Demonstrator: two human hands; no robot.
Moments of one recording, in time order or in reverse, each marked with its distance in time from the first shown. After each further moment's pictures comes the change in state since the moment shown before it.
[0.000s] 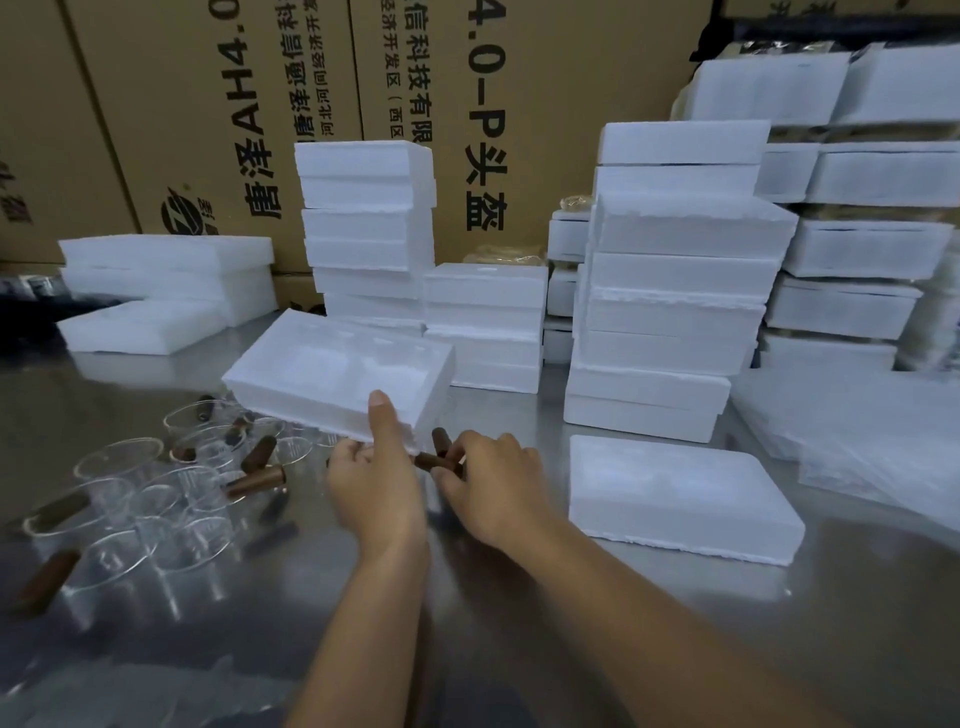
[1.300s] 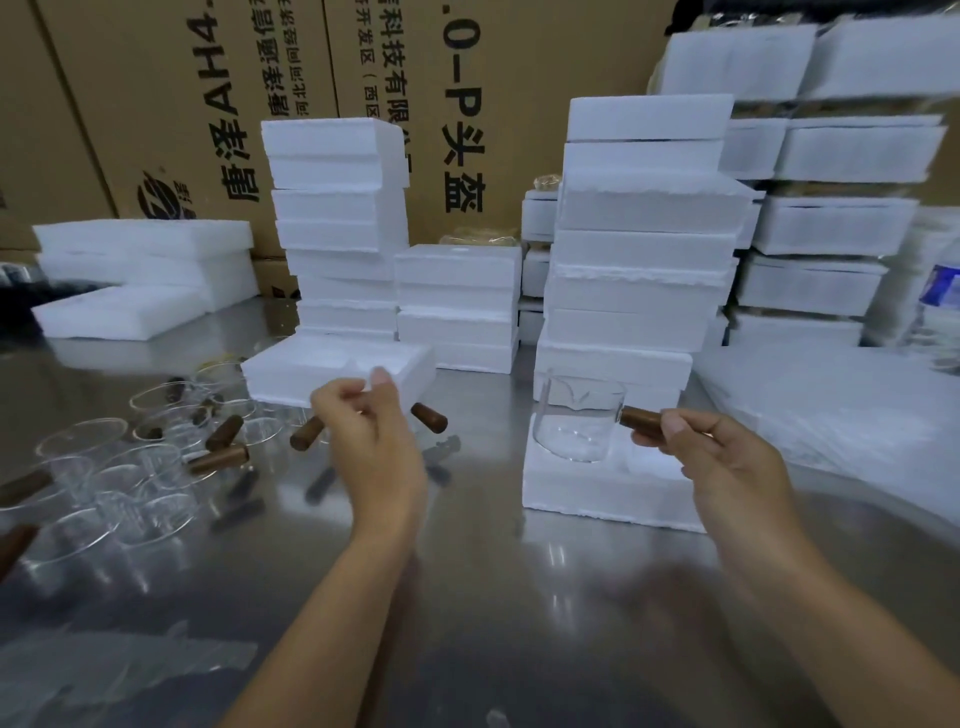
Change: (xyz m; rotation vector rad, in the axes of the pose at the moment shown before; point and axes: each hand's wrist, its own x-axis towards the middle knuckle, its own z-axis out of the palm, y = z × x) left_hand -0.035 0.008 0.013 -0.007 -0.179 0.331; right_hand -0.088 0.119 -0.095 0.916 0.426 0.381
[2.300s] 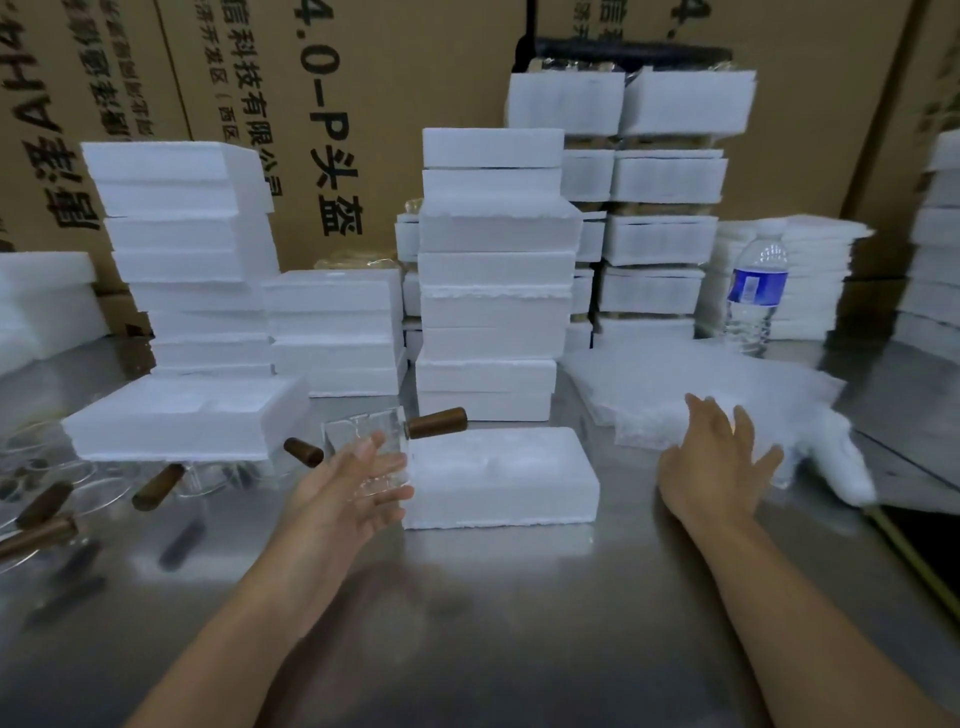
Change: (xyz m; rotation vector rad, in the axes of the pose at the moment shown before) left_hand -0.024 -0.015 0.006 -0.345 -0.779 -0.536; right_hand 0.054 0.051 -0.102 -1.227 0.340 0.144
